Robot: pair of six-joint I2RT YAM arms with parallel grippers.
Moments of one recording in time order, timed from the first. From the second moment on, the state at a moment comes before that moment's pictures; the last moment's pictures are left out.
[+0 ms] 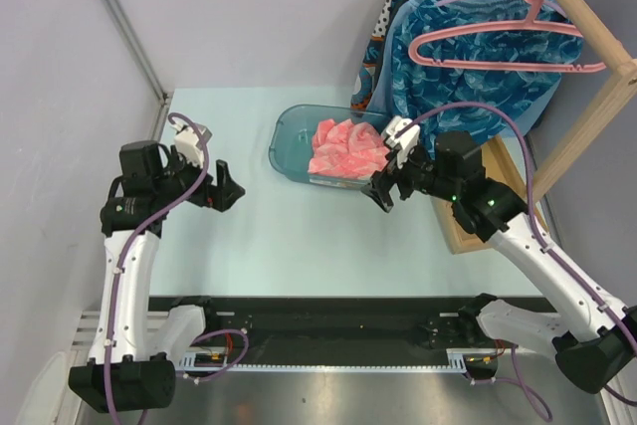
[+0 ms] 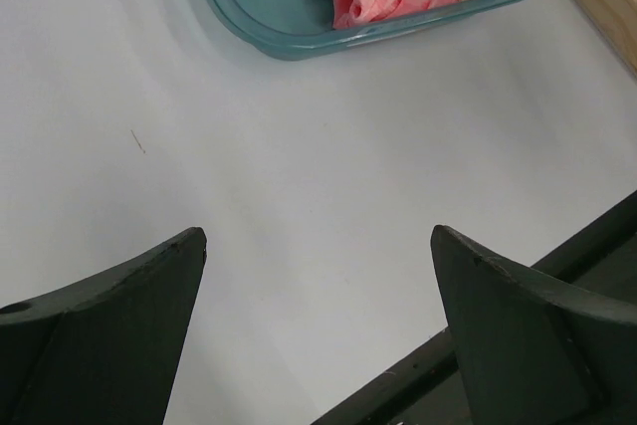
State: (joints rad) left arm 0.09 0.93 1.08 -0.82 0.61 0.19; right arm 0.61 1.06 1.10 -0.41 -0.30 -0.22
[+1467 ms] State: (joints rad) left arm 0.09 1.11 1.07 -0.67 0.56 0.12; right arm 0.48 2.03 1.48 -0.28 -0.26 -0.49
